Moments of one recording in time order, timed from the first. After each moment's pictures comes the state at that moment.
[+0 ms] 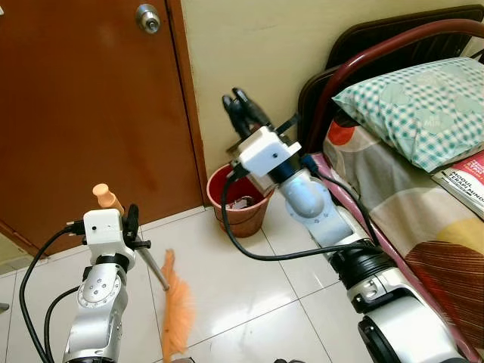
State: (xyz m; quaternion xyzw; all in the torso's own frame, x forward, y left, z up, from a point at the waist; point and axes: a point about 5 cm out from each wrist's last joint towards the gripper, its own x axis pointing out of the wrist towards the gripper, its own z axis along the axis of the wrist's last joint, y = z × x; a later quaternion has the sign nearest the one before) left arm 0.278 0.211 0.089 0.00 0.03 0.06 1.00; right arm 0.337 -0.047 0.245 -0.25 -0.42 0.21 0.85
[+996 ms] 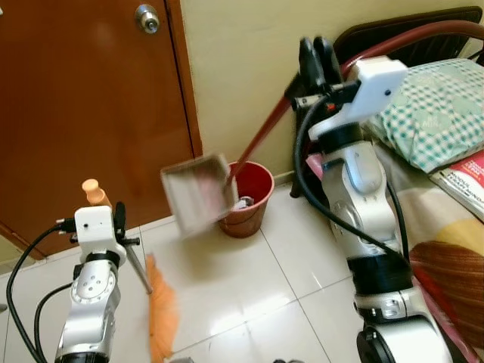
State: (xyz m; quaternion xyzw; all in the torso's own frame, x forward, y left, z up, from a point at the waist) left arm 0.276 0.230 0.088 0.04 0.03 0.11 0.99; right arm 0.324 -0.106 0.270 0.09 -0.31 0.17 0.93
